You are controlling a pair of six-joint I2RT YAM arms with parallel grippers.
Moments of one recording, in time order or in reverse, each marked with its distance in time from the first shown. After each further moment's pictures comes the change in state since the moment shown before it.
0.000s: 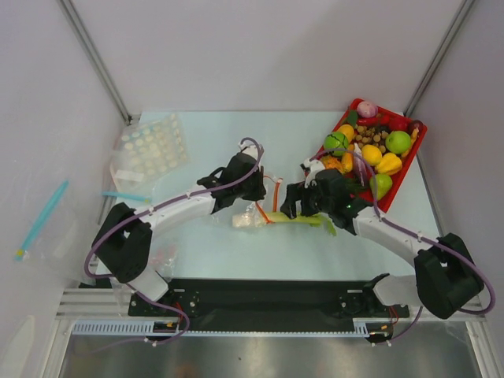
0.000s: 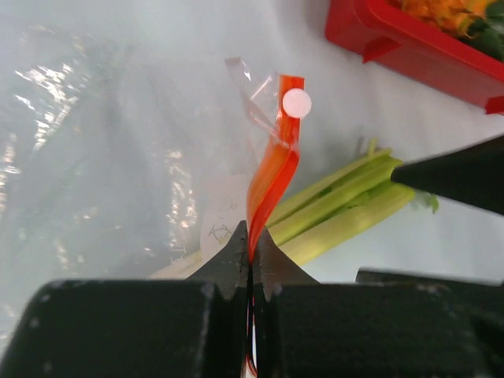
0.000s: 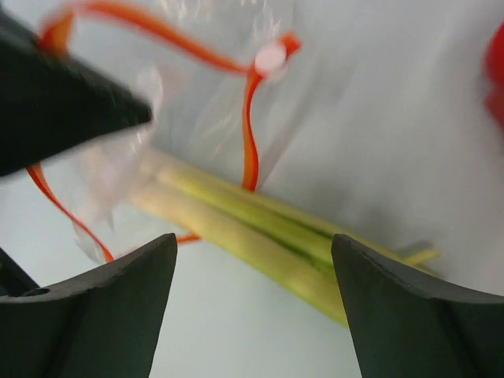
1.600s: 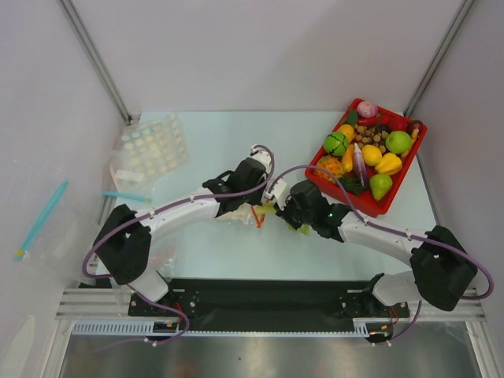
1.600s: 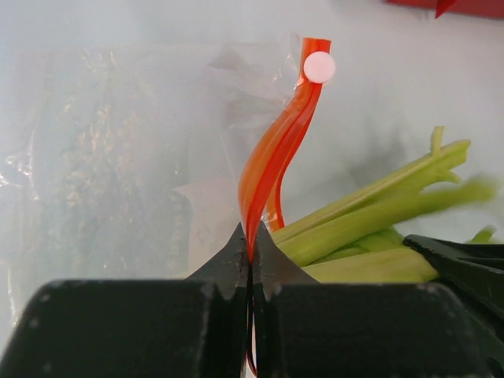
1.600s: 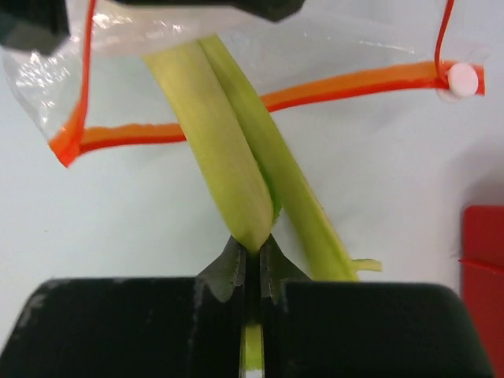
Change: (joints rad) left arm -0.072 0.003 0.060 -0.134 -0.215 0.261; right arm 0.253 0.090 0.041 -0.082 0.147 -0.612
